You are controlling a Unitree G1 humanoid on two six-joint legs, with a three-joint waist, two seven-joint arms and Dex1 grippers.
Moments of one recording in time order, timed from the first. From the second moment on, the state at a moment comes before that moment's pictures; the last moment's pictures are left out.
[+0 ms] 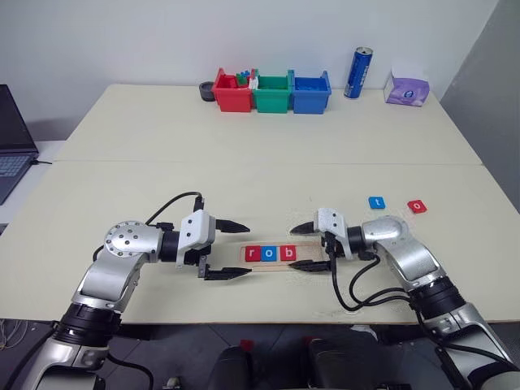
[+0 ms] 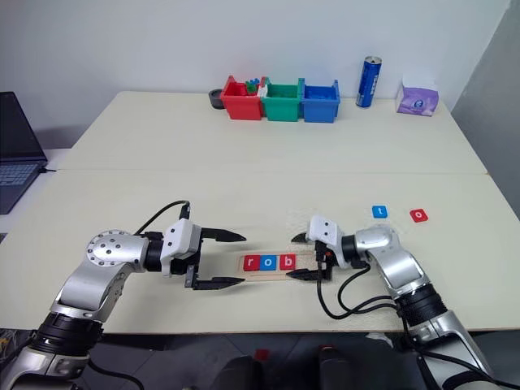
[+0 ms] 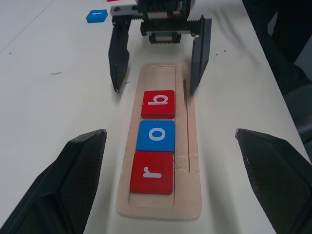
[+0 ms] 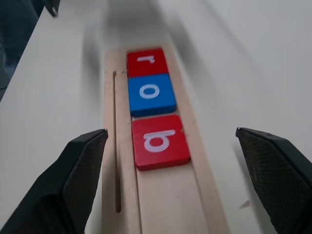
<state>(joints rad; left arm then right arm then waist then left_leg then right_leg) -0.31 0.71 -0.09 -0.03 -0.31 0.08 -1.31 -0.52 -0.47 0.28 0.08 0.14 0.30 1.17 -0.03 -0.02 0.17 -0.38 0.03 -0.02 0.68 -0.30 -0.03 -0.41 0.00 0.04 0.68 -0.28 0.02</state>
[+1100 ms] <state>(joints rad) -0.65 0.13 -0.34 0.17 -0.09 0.22 -0.82 -0.32 -0.65 -0.32 0.13 0.15 0.48 0.50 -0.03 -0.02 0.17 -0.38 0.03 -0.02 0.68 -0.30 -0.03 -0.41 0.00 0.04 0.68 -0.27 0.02</state>
